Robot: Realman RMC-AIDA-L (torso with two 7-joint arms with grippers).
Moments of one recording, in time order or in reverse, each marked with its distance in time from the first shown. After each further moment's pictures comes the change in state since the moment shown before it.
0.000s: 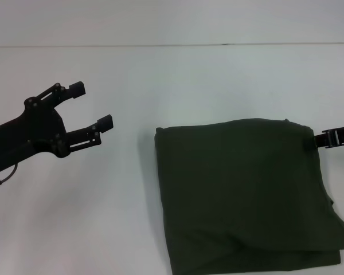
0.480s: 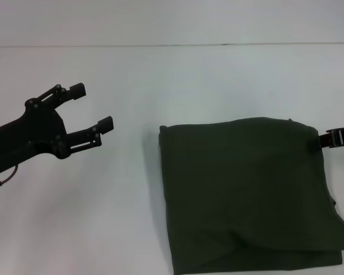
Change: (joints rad) left arm 0.000 0.000 0.000 -0.002 0.006 -0.002 0.000; right arm -0.003 -0.008 0.000 0.005 -0.008 0.005 0.026
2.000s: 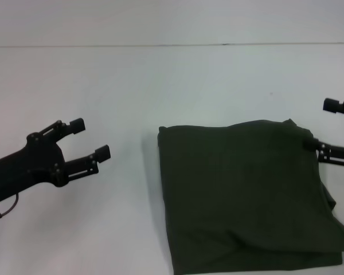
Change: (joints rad) left arm 0.018 0.014 -0.065 -0.105 0.103 0.012 -0.066; right arm -0.243 0.014 0.199 0.217 0.610 -0.142 -1.269
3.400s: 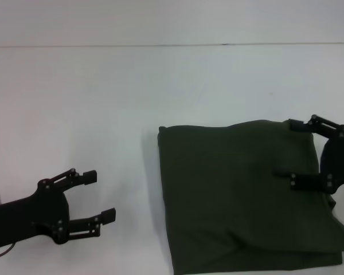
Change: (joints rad) left arm 0.002 0.041 -0.049 -0.091 0.225 0.099 0.146; right arm 0.069 -0.006 0.012 0.151 -0.107 -0.017 -0.305
